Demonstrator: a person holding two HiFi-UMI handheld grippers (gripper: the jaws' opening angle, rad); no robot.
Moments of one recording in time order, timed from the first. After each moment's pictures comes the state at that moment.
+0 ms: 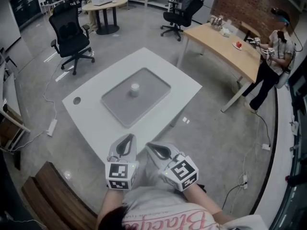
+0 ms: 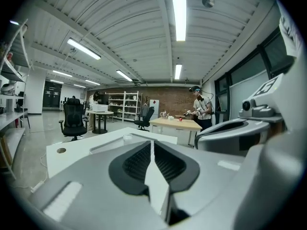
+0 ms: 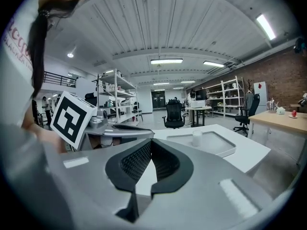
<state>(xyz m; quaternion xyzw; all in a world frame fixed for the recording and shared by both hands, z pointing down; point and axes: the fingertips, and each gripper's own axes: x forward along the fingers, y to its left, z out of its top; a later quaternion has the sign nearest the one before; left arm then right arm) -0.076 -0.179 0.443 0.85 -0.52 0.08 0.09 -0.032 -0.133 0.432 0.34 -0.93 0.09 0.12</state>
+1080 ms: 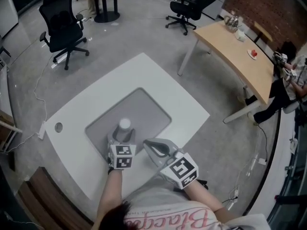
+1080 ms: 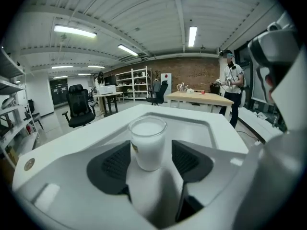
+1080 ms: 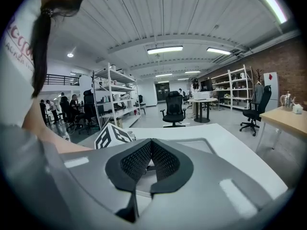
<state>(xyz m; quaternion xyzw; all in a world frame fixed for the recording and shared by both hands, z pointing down) -0.071 -0.414 0.587 0.78 -0.57 0.22 0.14 -0.008 -0.327 0.451 0.29 -0.93 0.12 0.17</state>
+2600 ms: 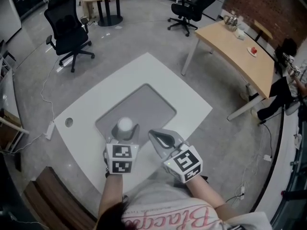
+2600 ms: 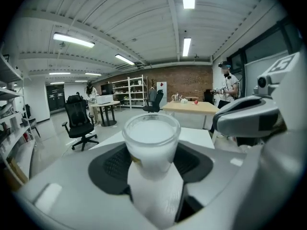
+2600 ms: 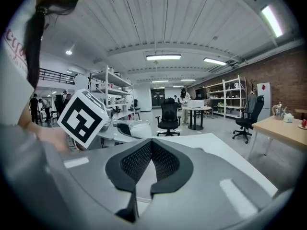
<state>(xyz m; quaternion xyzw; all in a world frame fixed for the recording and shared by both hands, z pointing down) -0.080 -0.373 0.456 0.80 -0.55 0.20 0.11 -0.015 -0.319 0.417 0.34 -0.93 0.09 0.14</state>
